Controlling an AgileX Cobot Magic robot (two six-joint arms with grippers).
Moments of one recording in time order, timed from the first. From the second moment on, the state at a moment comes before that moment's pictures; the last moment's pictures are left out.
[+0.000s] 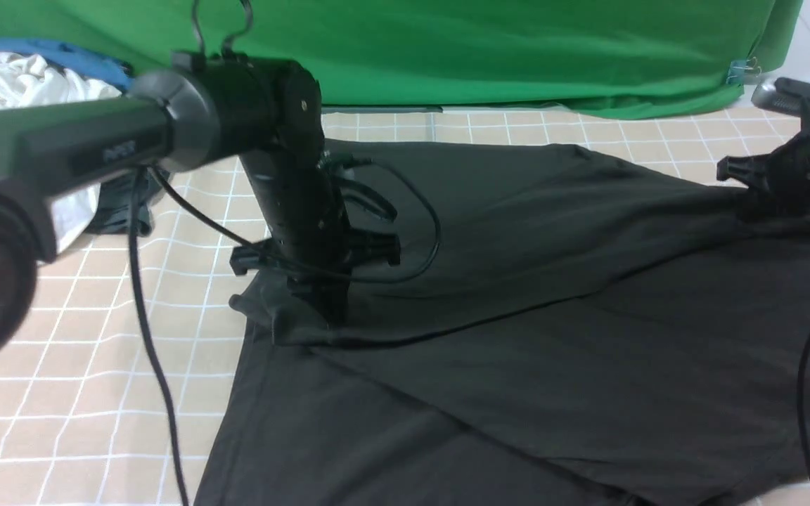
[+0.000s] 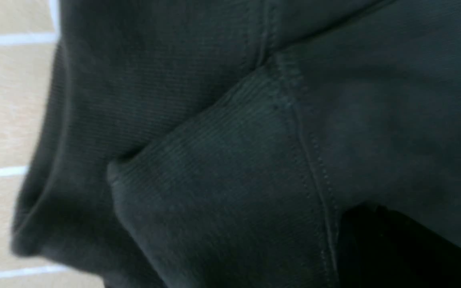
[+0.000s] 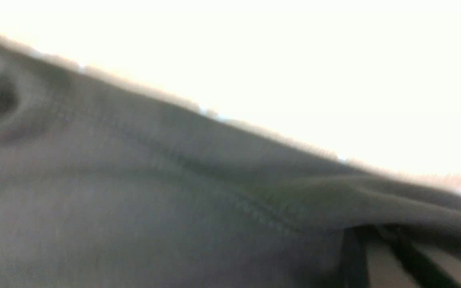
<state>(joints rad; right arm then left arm) -0.16 2.17 -1.55 0.30 0.53 -0.14 -0.35 2.10 -1.58 -0.12 1.08 -0.26</state>
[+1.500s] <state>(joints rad) -0.04 1.90 -1.65 0.27 0.92 -0.24 -0.15 2.37 -1.95 -0.06 0.64 -0.15</state>
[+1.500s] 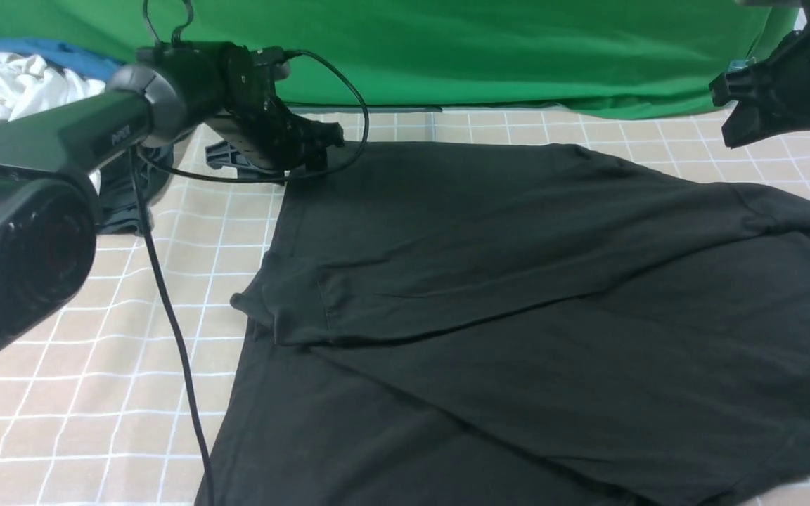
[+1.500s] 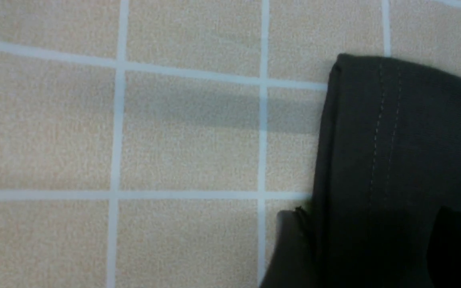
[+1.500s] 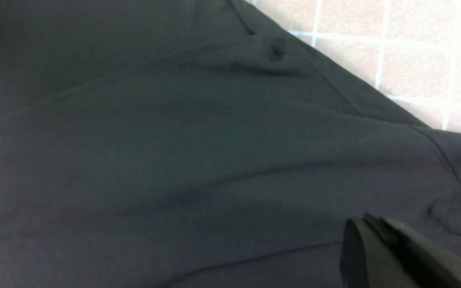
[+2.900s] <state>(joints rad) -0.04 1.80 -1.61 0.27 1.20 -0.25 -0.08 2.05 -1.95 0.30 0.98 -0.30</state>
